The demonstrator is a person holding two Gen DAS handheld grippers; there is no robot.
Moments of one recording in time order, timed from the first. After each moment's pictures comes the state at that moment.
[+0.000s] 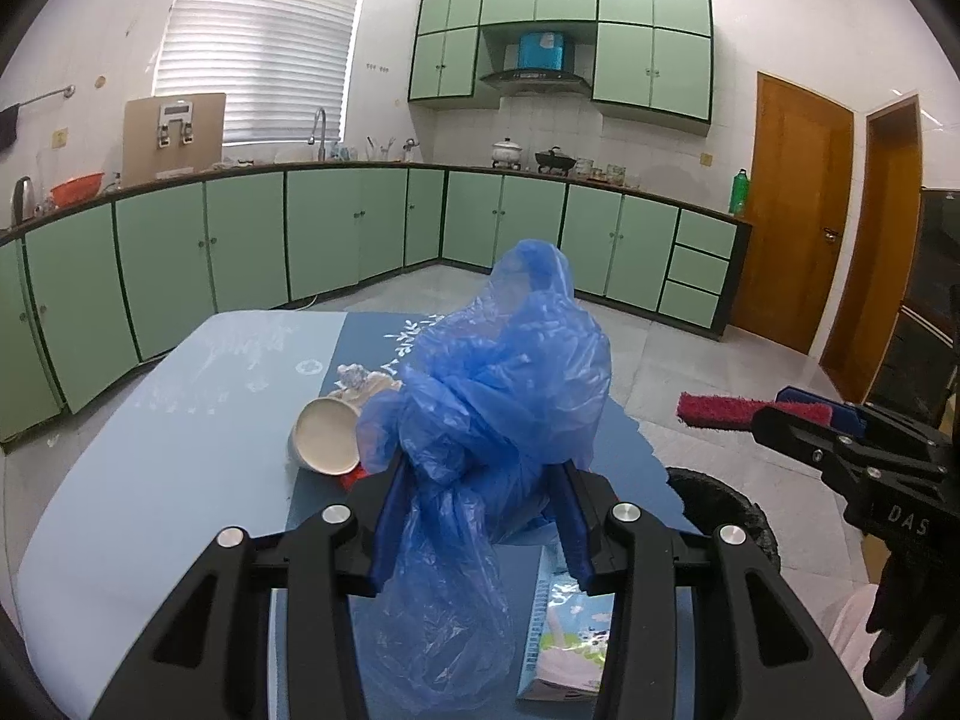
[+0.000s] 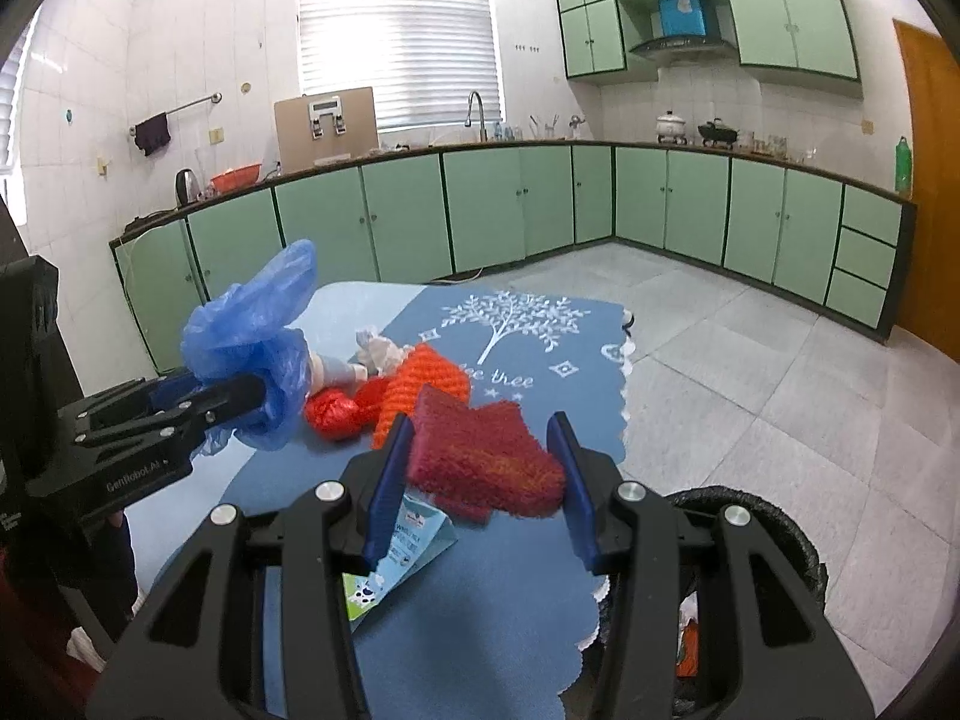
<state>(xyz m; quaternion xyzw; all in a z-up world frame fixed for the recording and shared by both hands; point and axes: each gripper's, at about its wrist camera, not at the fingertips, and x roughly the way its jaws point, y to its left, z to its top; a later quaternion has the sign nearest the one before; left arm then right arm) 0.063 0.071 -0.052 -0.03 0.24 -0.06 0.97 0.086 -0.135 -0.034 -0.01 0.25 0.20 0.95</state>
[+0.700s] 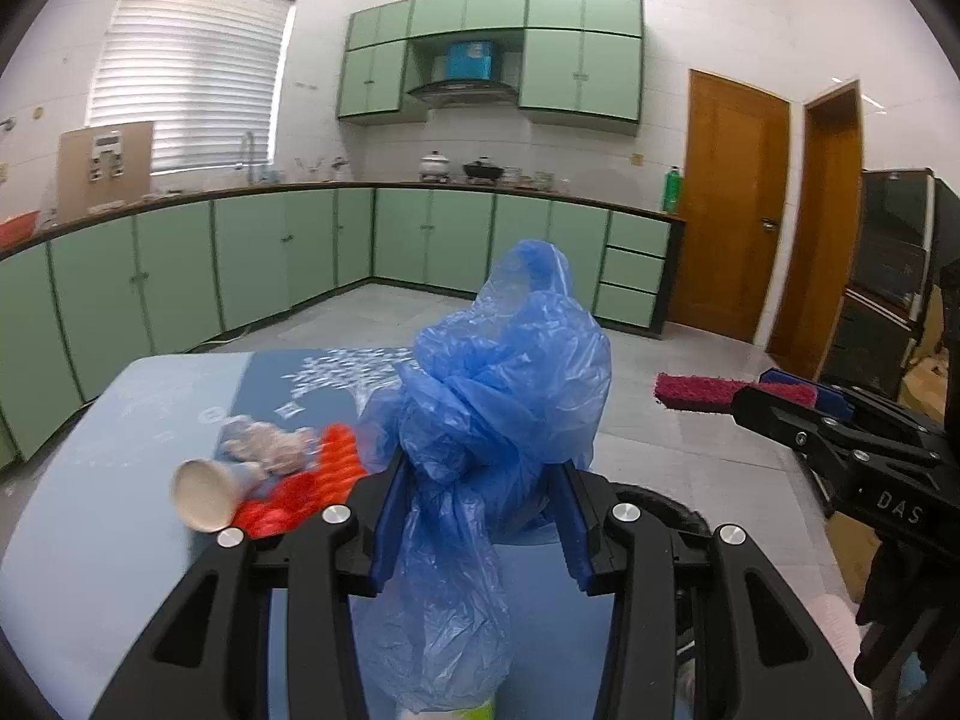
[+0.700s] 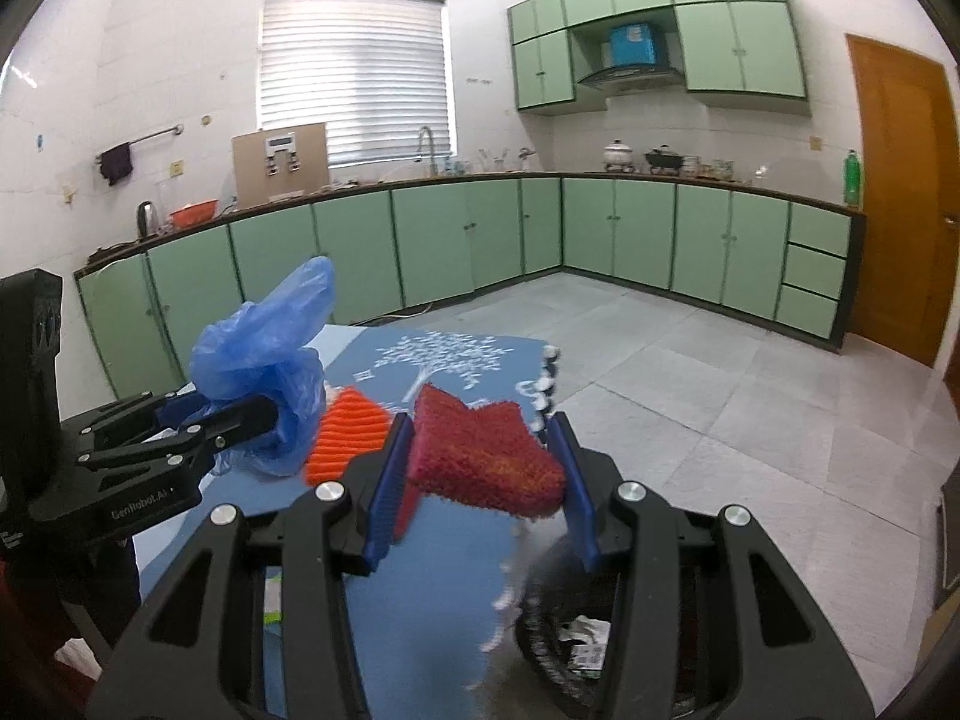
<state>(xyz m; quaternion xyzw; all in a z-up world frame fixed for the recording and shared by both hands) 0.079 0.007 -0.033 -0.01 0.22 -0.14 0.97 0.072 -0.199 -0.012 0.00 0.22 0.13 0.97</state>
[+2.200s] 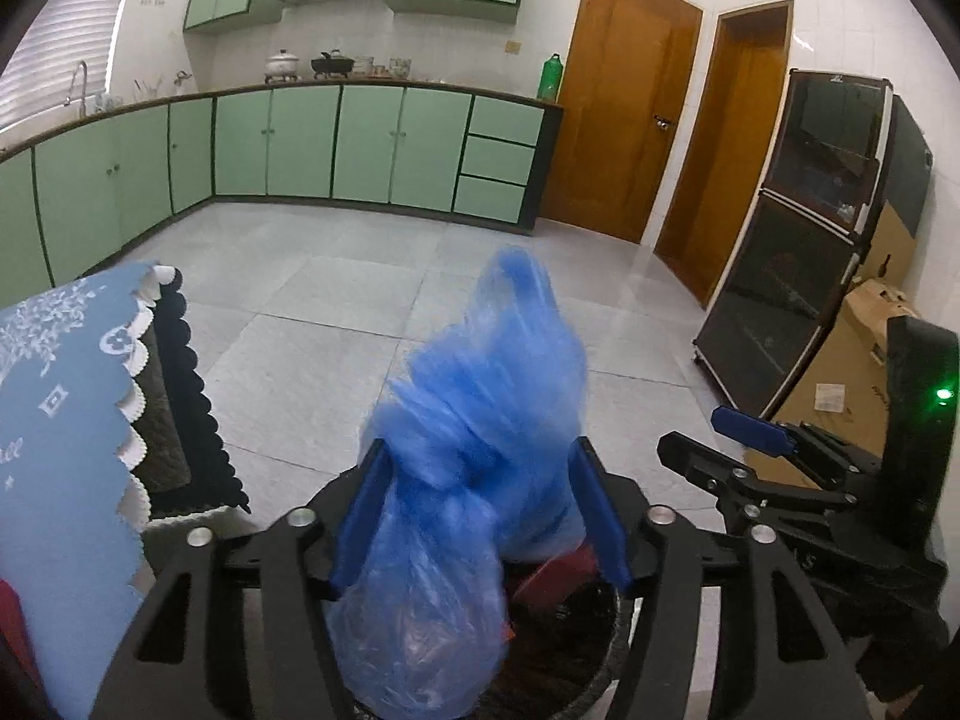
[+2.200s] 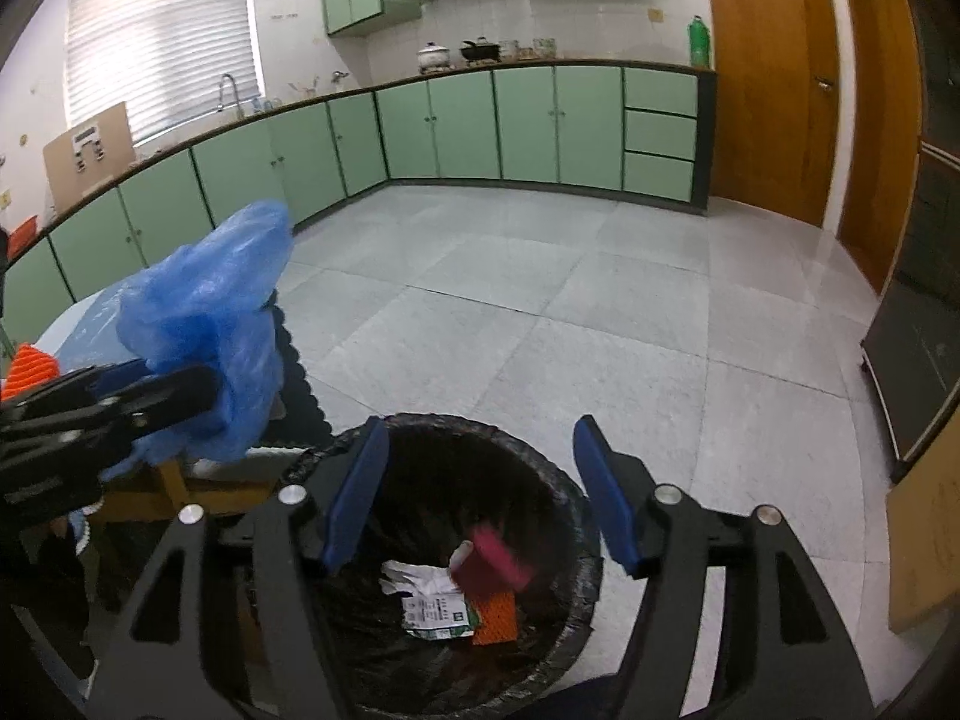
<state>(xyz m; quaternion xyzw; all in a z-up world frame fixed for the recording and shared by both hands) 0.226 -0.229 -0.141 0.01 0.32 -0.30 0.90 0.165 -0.409 -0.169 0.06 0.33 -0.05 0.94</state>
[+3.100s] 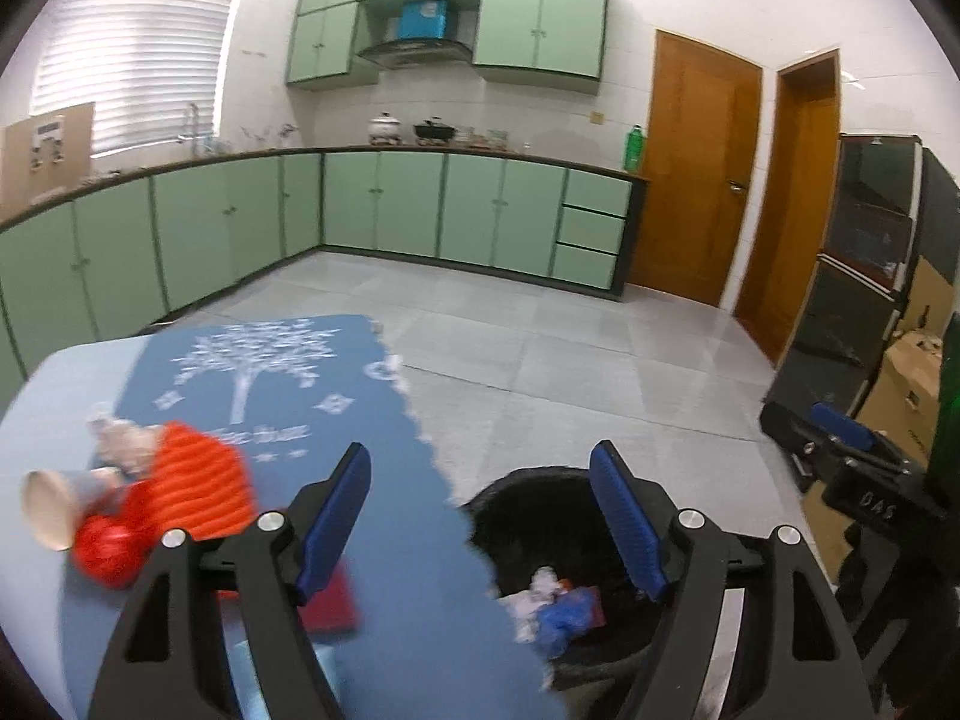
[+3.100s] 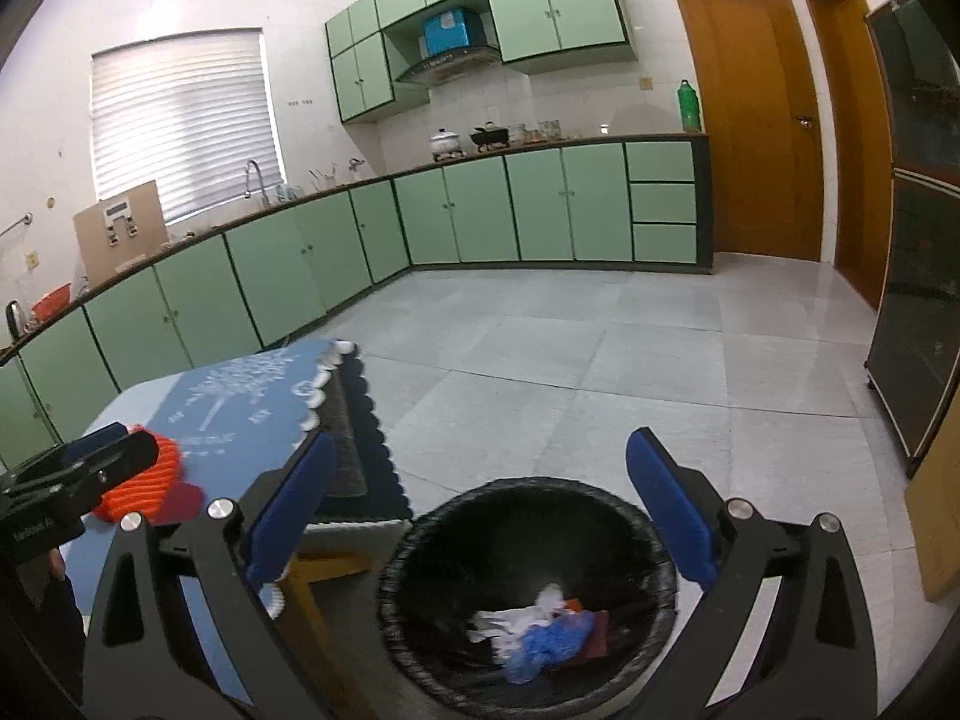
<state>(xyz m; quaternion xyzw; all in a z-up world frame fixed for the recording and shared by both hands) 0.138 -0.072 -0.063 0.00 0.26 -0.18 0.95 0.095 -0.310 -0.082 0.09 0.22 -0.04 0.97</state>
